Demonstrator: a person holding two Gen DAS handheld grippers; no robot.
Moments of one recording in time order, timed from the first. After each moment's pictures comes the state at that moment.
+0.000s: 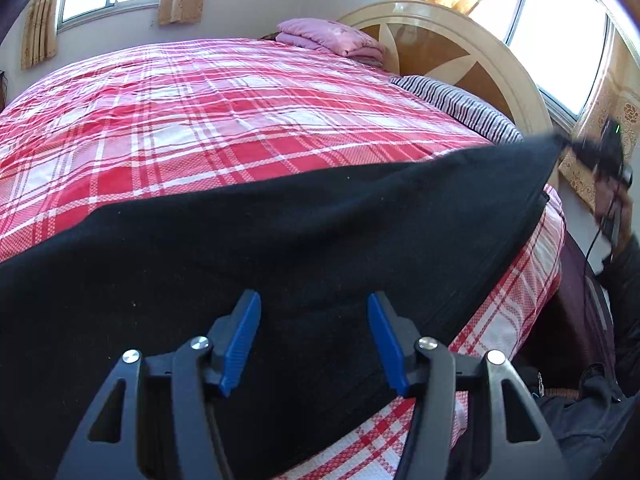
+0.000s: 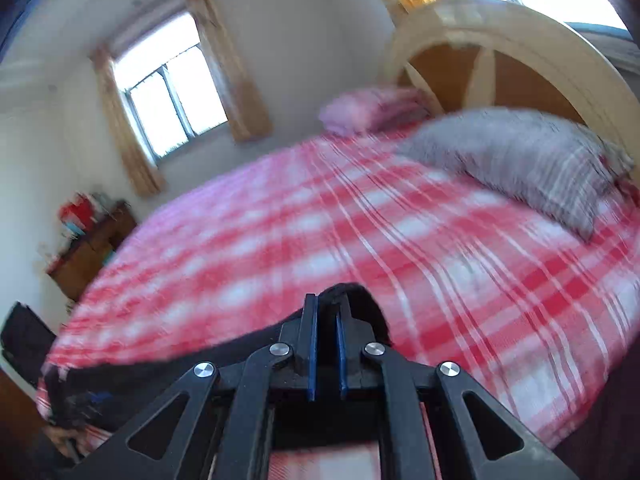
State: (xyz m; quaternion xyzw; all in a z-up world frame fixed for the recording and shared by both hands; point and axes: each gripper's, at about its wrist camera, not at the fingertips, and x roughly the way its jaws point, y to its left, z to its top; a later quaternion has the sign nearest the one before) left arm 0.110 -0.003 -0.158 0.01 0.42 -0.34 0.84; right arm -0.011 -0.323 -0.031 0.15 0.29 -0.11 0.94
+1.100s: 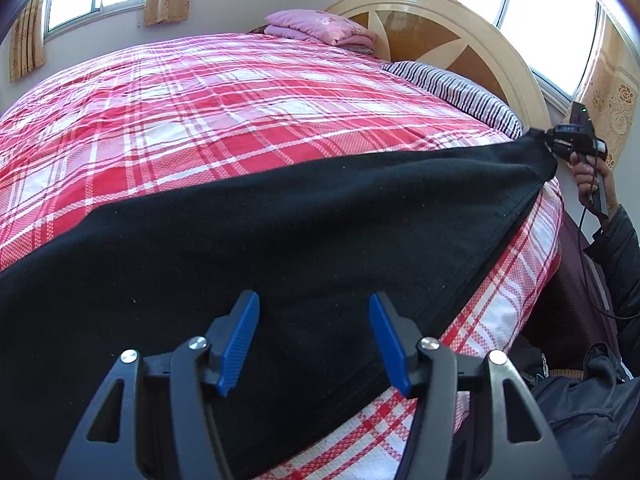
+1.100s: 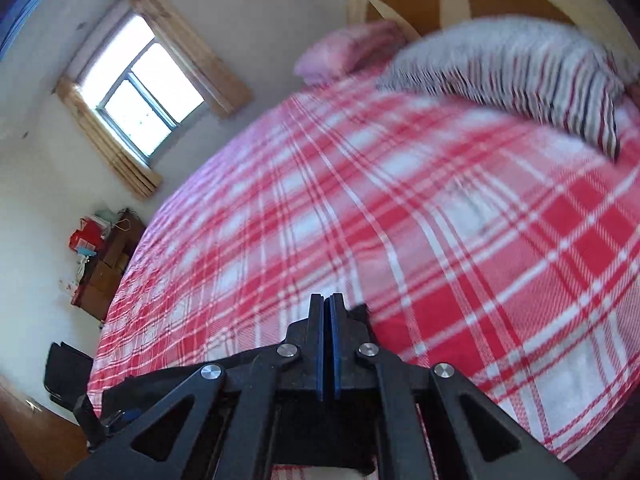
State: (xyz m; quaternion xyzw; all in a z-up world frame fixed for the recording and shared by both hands) left arm 0.108 -0.003 -0.159 0.03 0.42 -0.35 0.83; right arm 0.021 -0.373 -0.053 0.26 0.32 -0.08 0.91
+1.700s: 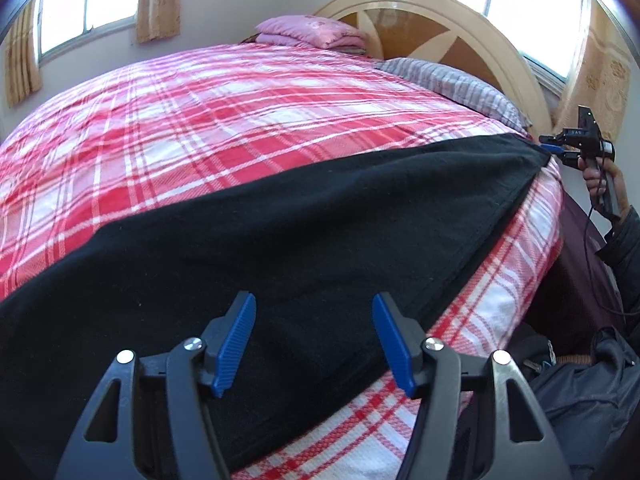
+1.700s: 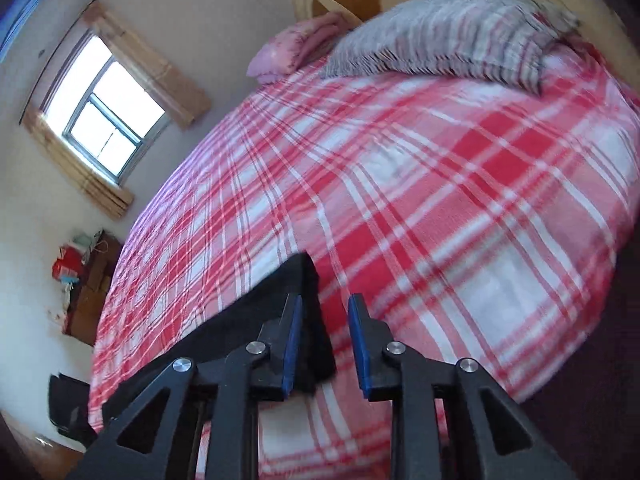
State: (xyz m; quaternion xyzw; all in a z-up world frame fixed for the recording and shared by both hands) left arm 0.091 -0.009 -0.148 0.07 0.40 -0.36 0.84; right arm -0.040 -0.399 -0.075 0.32 0.36 -0.14 0.86
